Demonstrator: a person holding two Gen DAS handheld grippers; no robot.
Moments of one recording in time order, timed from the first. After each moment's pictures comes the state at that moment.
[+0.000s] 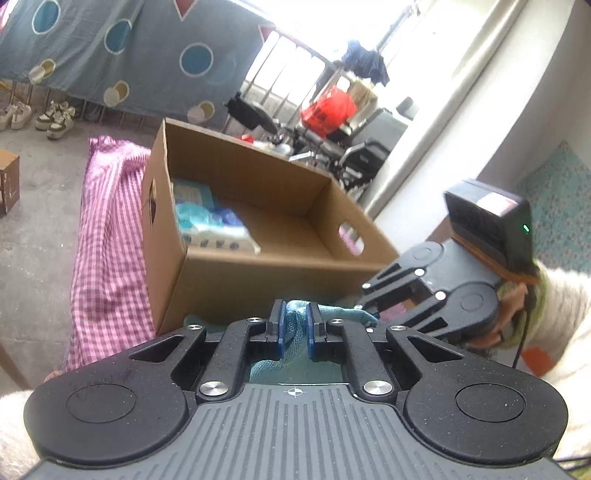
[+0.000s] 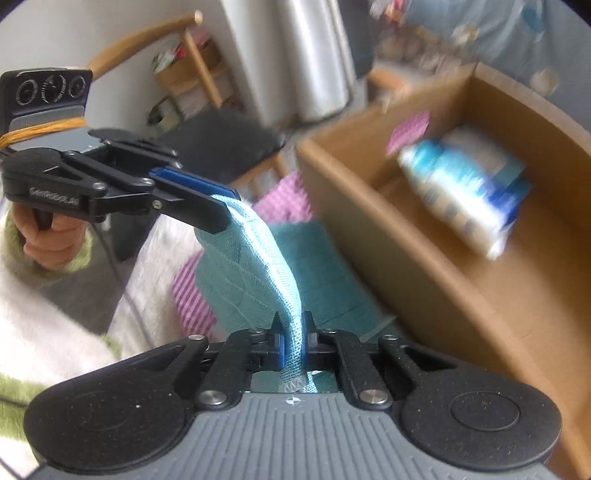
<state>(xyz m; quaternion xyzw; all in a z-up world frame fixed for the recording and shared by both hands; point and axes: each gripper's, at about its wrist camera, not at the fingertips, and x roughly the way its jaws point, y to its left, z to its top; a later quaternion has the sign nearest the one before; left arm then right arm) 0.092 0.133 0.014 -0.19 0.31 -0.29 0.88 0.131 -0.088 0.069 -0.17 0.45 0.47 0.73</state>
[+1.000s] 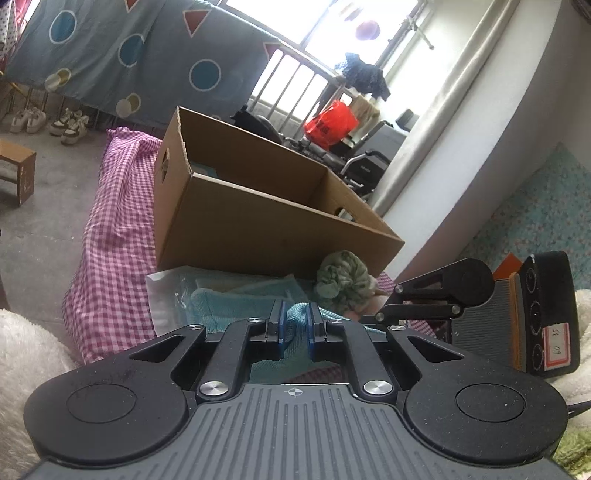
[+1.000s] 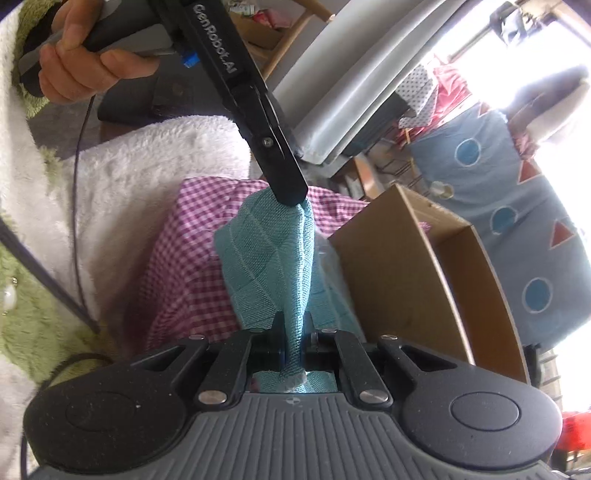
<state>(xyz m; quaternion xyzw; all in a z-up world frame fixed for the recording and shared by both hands) 0.014 0.132 -0.022 -0.19 0.29 -0.27 0.90 -0.036 -0.068 0.003 -0.47 0.20 0.42 0.75</state>
